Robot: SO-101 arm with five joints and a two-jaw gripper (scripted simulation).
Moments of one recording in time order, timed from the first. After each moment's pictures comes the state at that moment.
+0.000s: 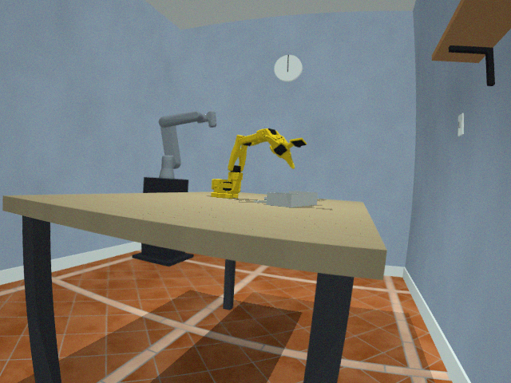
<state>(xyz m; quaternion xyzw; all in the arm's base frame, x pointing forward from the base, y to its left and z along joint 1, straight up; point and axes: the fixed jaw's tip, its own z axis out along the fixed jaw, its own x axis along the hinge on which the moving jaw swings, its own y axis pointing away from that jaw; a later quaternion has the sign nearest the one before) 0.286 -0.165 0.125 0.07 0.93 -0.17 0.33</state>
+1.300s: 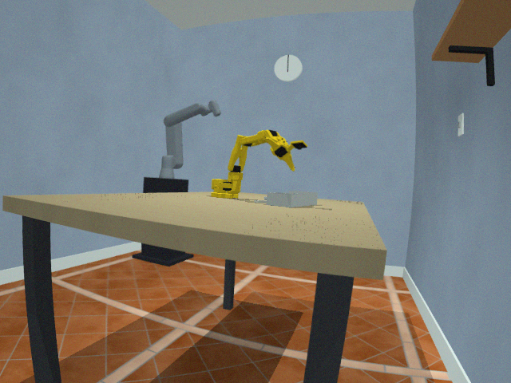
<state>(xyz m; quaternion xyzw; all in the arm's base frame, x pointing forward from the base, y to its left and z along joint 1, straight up) 0.288 -0.165 0.117 0.07 0.93 -0.16 0.32</state>
